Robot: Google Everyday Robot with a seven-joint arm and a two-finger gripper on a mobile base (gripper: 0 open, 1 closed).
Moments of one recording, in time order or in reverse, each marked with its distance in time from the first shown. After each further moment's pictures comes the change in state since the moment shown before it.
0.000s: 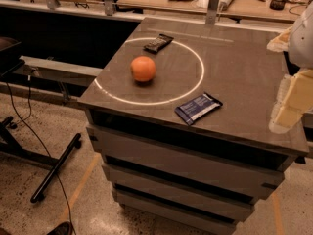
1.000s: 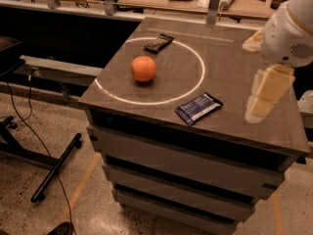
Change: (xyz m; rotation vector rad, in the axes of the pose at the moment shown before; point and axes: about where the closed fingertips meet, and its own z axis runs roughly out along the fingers) arm -0.030 -0.020 0.030 -0.047 -0.072 -0.047
